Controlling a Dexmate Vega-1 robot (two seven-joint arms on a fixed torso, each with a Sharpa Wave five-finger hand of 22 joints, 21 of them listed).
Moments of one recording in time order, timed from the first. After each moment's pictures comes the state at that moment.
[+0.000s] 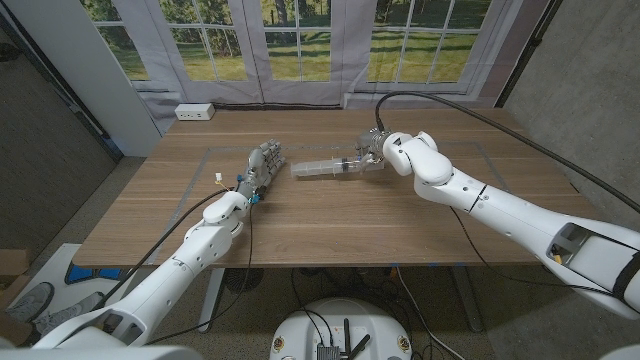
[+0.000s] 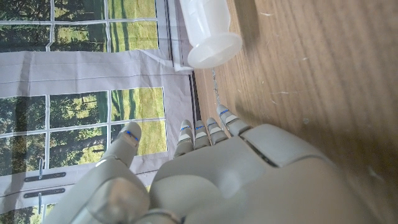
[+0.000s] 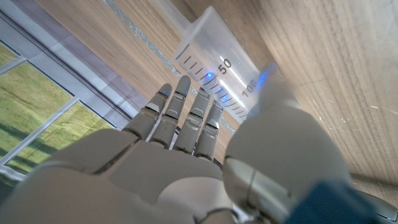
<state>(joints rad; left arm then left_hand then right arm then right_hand) 0.88 0.49 0.38 -1.36 -0.74 -0.18 -0.02 0.06 0.10 0.73 -0.02 0.17 0.10 0.02 0.19 0.18 0.01 -0.02 0.20 0.18 -0.01 -0.01 0.18 0.17 0.11 -0.01 0.19 0.17 -0.44 -0.63 -0.95 -1.75 -1.05 -0.40 0.59 0.88 -0.06 0.42 -0.16 0.19 0.72 -0.12 0.54 0.19 0.88 -0.14 0.36 0.22 0.45 -0.04 0.60 0.36 0.42 -0.03 0.20 0.17</state>
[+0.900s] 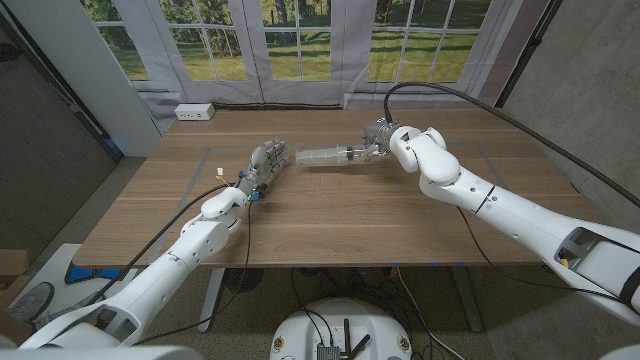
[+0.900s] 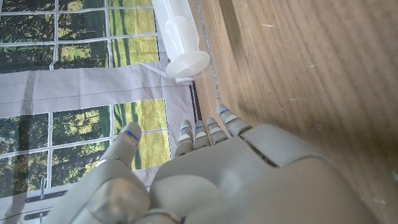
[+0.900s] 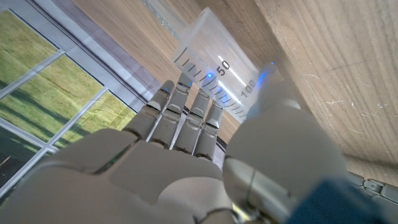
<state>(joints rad) 0.87 0.52 0.39 -1.39 -0.73 -0.13 -0.05 0.06 0.10 0.72 -0.02 0.17 0.10 0.02 0.19 0.18 0.01 -0.02 0.20 0.18 -0.01 -0.01 0.18 0.17 0.11 -0.01 0.19 0.17 -0.47 -0.65 -0.90 -1.80 -1.10 -0.44 0.56 0.89 -0.07 0.43 -0.17 0.20 0.74 -0.11 0.51 0.18 0.89 -0.14 0.34 0.22 0.69 -0.06 0.67 0.38 0.48 -0.05 0.20 0.17</state>
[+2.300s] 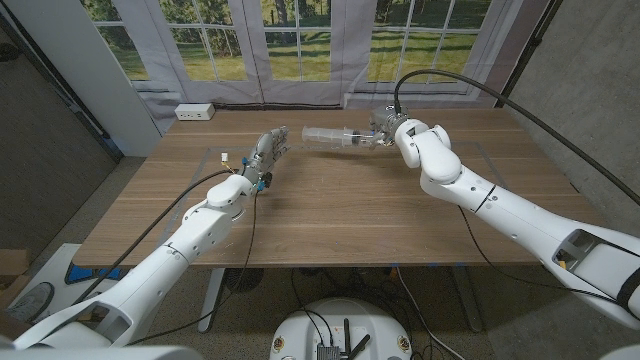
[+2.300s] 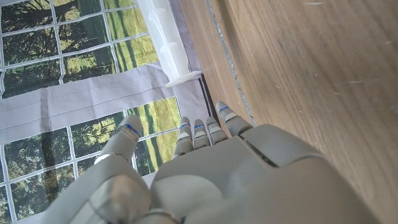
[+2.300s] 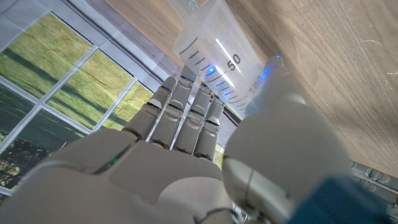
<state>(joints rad) 0.87 0.56 0.41 -1.57 -0.62 -0.05 0.13 0.12 0.12 0.74 -0.14 0.18 0.13 -0.01 0.19 0.18 0.04 -0.03 0.20 0.18 0.01 -0.01 0.18 0.17 0.14 0.01 0.19 0.17 -0.49 -0.63 -0.85 -1.81 -1.12 -0.53 0.46 0.93 -0.11 0.39 -0.17 0.20 0.81 -0.10 0.47 0.19 0.97 -0.15 0.32 0.23 0.84 -0.10 0.62 0.37 0.53 -0.05 0.20 0.17</state>
